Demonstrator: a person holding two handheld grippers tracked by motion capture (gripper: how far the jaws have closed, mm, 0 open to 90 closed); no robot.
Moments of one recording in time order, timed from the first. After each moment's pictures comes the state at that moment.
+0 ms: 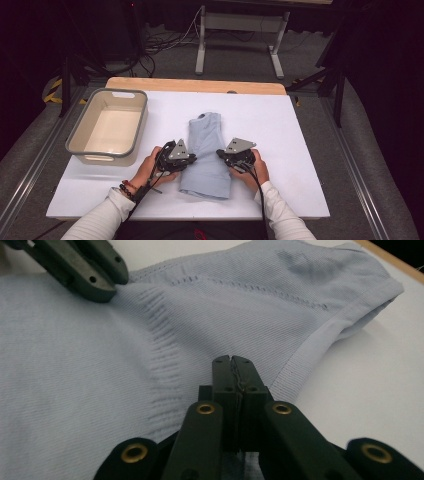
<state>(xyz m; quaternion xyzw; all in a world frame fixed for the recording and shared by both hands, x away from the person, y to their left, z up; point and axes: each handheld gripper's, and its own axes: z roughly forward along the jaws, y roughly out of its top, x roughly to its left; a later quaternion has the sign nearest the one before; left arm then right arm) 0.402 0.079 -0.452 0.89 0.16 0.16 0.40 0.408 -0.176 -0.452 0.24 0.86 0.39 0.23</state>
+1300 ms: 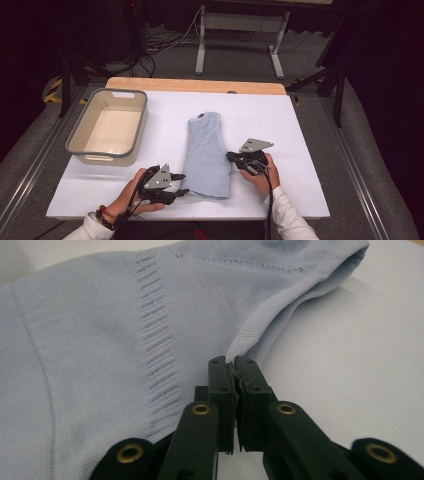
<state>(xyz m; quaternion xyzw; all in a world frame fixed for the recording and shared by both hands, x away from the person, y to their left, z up) 0.329 0.113 -0.449 0.89 0.11 0.10 0.43 0.396 -0.210 -0.444 0.30 0.84 0.41 0.18</state>
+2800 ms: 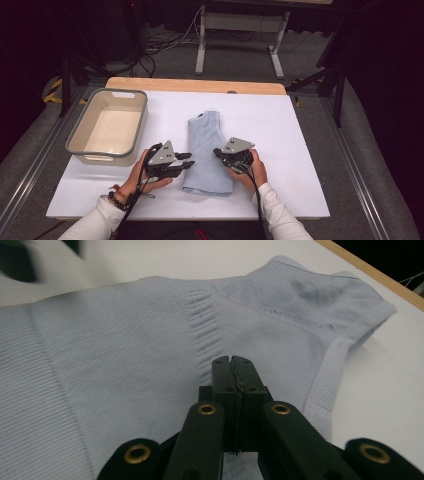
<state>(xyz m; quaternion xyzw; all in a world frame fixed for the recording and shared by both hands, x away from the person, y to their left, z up) 0.384 0.092 -0.432 0.86 0.14 0.14 0.48 0.396 -0.163 -0.437 0.24 0.86 0.39 0.24</state>
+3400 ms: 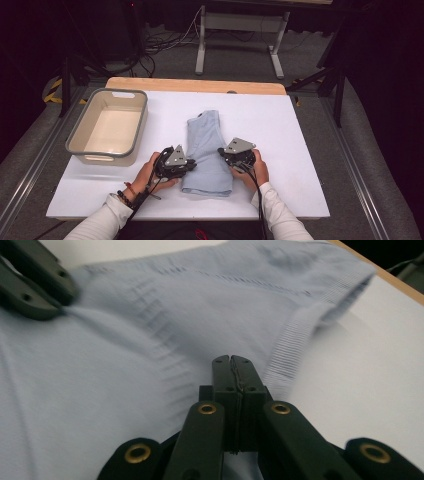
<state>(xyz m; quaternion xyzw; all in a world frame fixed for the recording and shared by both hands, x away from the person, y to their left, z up) 0.389 0.081 -0.459 0.89 0.15 0.14 0.41 0.405 -0.177 -0.450 0.25 0.85 0.38 0.26</state>
